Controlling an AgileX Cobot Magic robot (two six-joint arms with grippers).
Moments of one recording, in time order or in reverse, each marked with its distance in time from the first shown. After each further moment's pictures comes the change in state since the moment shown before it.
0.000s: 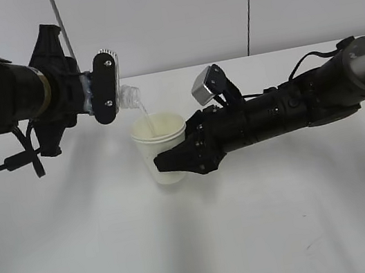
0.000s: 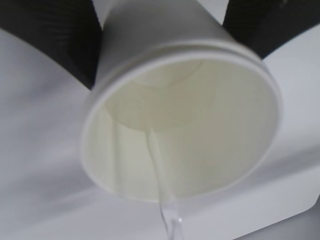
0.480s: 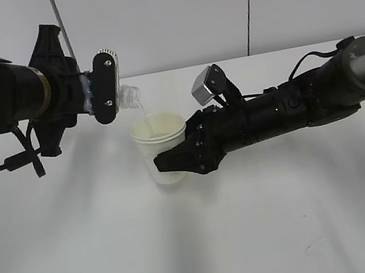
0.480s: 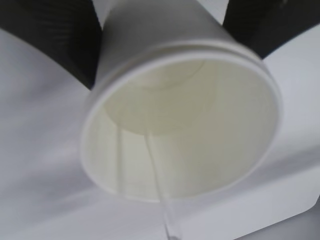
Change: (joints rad) left arm 0.000 0.000 0.000 -0.004 0.001 0.000; right arm 0.000 0.000 0.000 0.000 0.002 0.000
